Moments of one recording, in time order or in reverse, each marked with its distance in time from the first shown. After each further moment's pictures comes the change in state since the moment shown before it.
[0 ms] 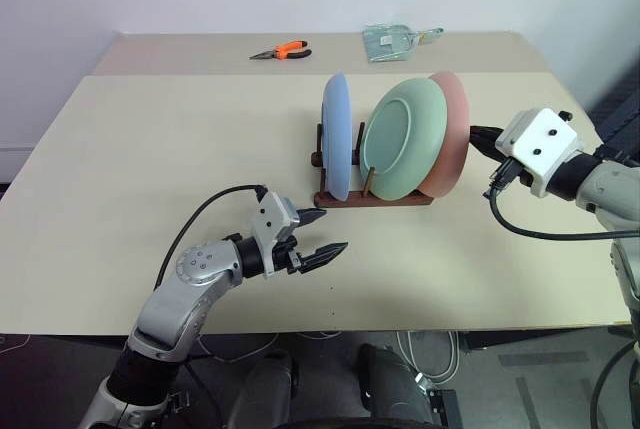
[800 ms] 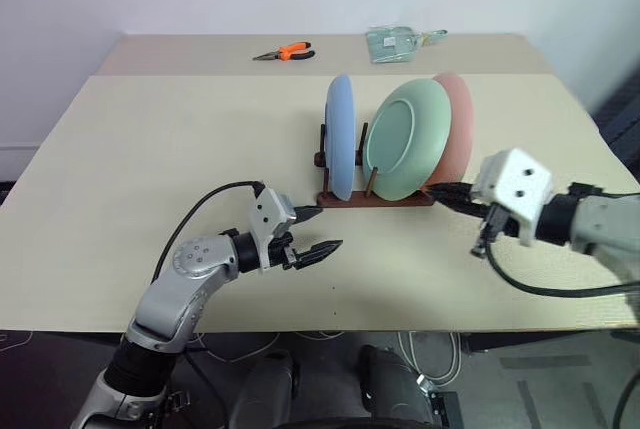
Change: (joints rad) left arm -0.027 0.028 0.014 0.045 0.001 -0.017 -0.030; right arm 0.109 -0.071 0.048 -0.323 0.210 0.348 0.062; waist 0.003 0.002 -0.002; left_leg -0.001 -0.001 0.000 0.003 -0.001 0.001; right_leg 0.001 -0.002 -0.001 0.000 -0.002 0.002
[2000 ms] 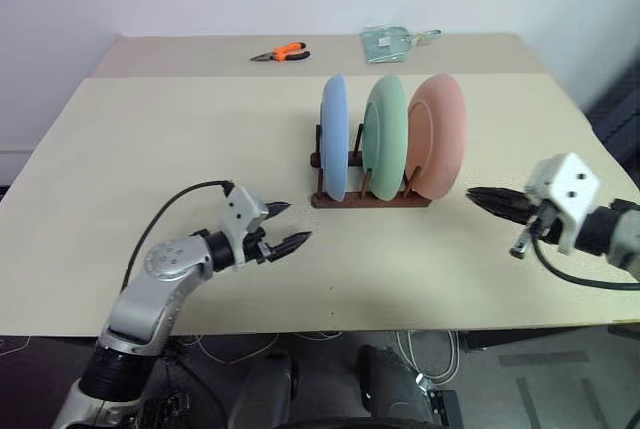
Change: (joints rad) left arm 0.052 0.107 0.134 0.057 0.020 -0.025 0.040; right arm 0.194 0.112 -0.323 0.240 0.061 -0.138 0.146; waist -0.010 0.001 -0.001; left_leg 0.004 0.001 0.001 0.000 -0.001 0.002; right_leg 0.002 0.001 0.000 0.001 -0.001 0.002
